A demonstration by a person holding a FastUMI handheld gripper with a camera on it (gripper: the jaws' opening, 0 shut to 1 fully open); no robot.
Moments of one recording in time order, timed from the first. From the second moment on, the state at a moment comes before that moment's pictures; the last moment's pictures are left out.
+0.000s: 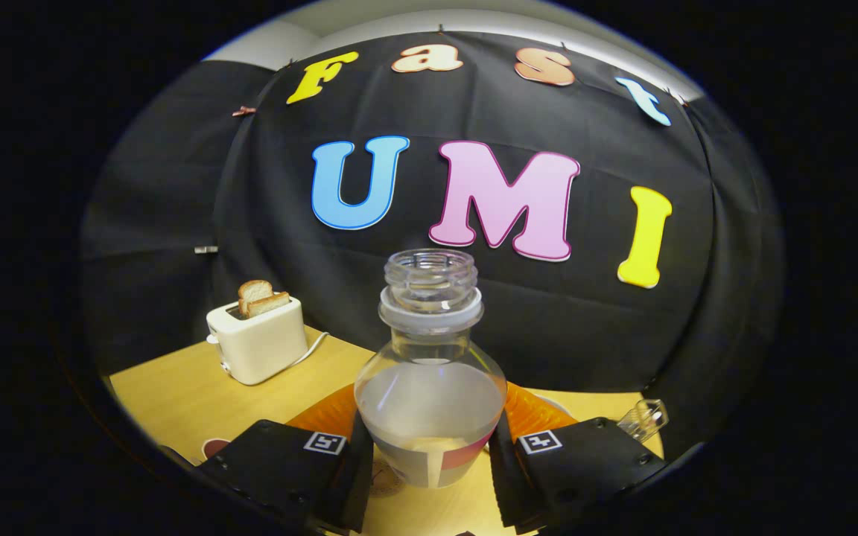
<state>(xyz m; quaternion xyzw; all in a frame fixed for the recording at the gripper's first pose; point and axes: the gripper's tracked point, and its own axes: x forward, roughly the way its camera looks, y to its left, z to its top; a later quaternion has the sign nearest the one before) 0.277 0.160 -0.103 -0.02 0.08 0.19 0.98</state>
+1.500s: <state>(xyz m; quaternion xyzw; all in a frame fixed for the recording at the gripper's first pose) 0.269 0.213 -0.237 -0.02 0.14 0.26 0.95</state>
